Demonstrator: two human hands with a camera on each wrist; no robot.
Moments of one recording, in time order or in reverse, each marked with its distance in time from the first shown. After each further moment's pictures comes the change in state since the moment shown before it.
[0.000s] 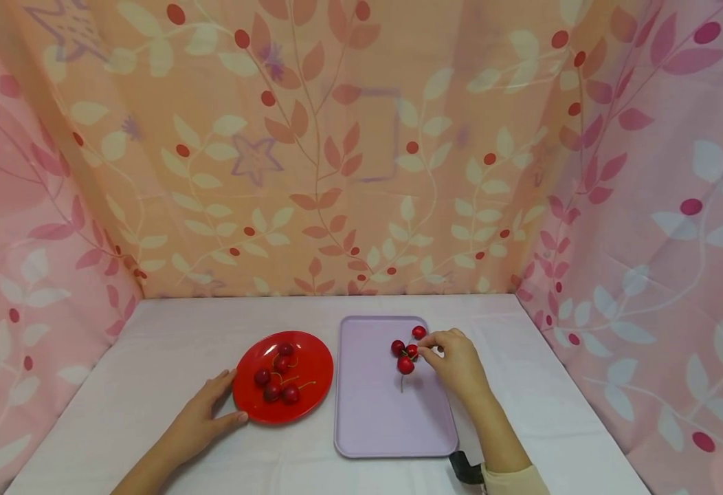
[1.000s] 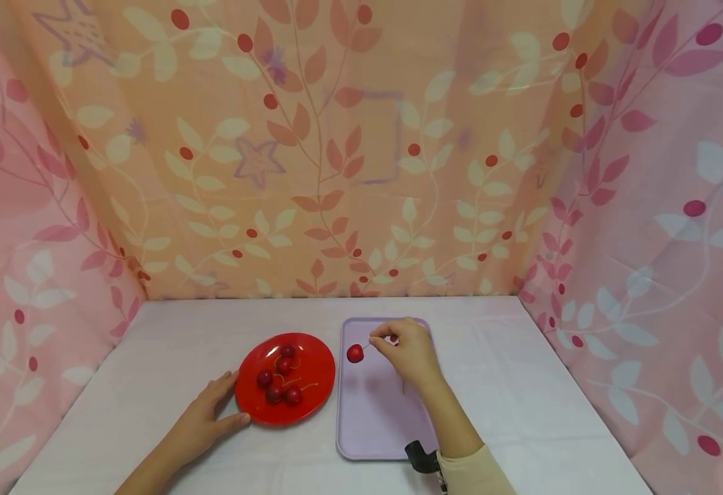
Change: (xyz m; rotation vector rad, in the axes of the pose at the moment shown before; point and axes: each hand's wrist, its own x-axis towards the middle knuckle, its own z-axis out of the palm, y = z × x) left_hand 0.000 0.001 -0.001 -0.016 -0.024 -0.039; right_hand 0.027 -0.072 0.036 0.253 -0.038 0.031
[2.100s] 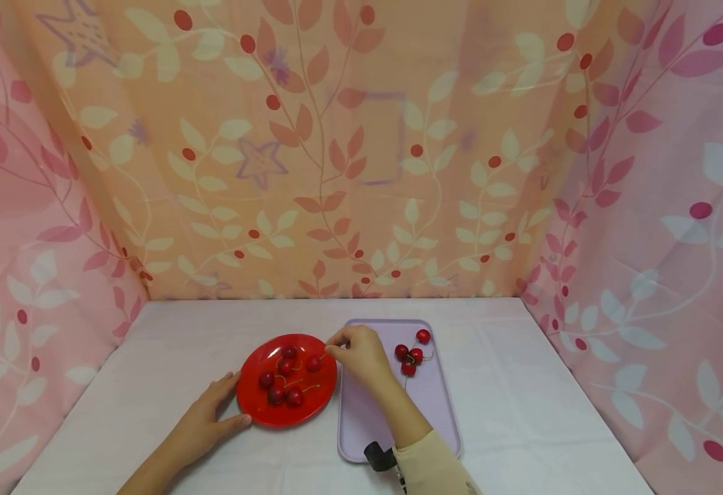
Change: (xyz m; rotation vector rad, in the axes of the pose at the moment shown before) left_hand 0.000 0.001 0.001 -0.002 0.004 -0.014; right_hand 0.016 -0.025 0.079 0.076 -0.176 0.033
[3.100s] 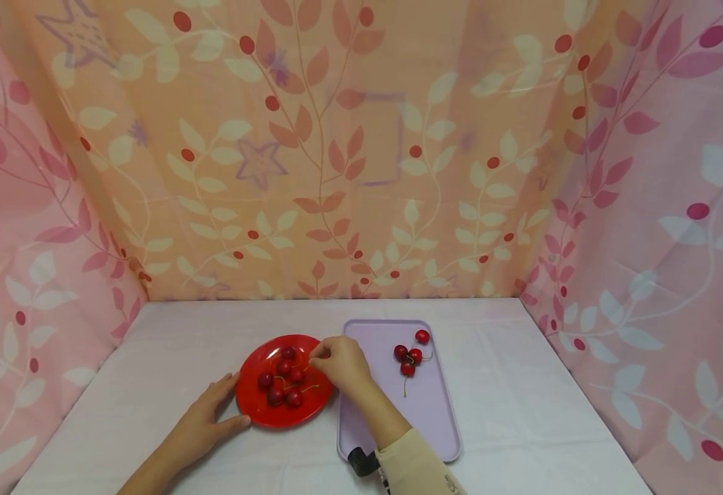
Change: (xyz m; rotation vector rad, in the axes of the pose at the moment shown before) left_hand -0.001 0.002 -0.001 -0.001 -0.004 -0.005; right_hand 0.004 0.000 0.038 0.032 -0.113 0.031
